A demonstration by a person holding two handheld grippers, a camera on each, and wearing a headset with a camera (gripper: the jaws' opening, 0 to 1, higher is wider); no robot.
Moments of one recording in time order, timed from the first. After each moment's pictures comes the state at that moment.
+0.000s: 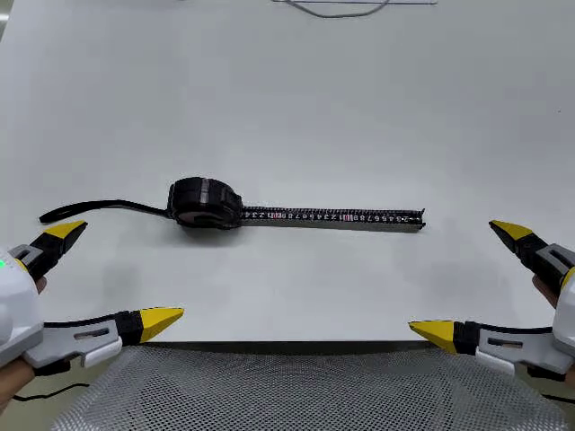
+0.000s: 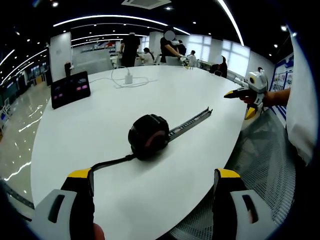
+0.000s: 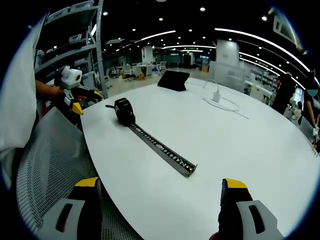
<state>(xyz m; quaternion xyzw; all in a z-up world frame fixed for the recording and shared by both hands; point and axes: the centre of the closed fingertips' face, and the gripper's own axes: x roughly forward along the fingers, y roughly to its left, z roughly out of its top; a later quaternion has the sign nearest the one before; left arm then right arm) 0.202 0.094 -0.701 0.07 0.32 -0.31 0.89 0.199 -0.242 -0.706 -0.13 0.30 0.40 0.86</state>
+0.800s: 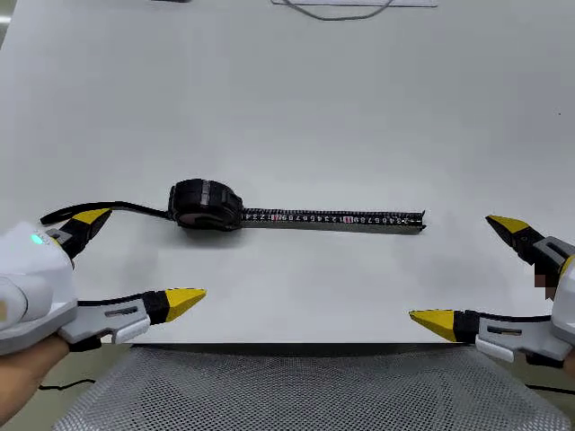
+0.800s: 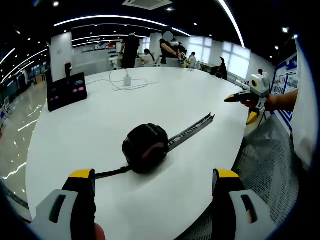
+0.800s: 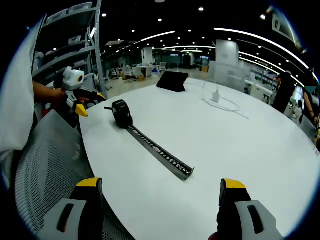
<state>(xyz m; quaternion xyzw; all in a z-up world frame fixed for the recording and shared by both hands) 0.224 0.070 -0.703 0.06 0.31 -0.31 0.90 0.210 -0.243 -0.707 -0.12 0.30 0.40 0.86</state>
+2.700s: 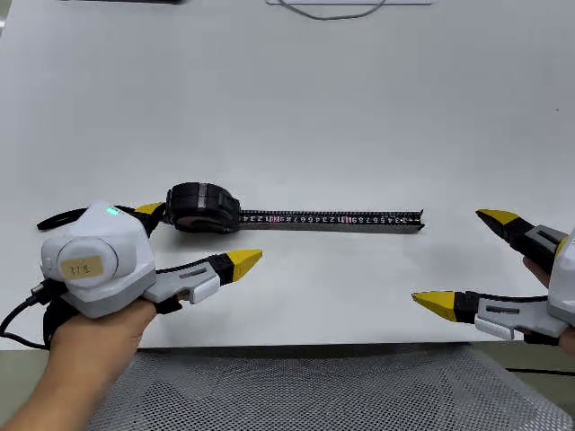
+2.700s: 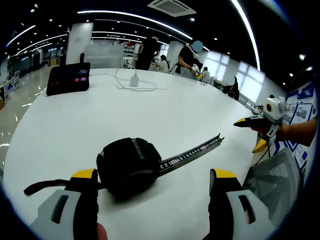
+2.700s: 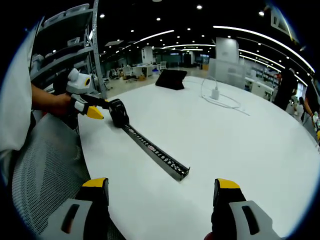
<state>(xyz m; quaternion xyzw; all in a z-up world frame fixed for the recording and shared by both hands) 0.260 0.020 -0.724 -0.03 0.31 -0.26 0.91 0.223 -0.247 -0.715 -0.11 0.31 0.41 0.85</state>
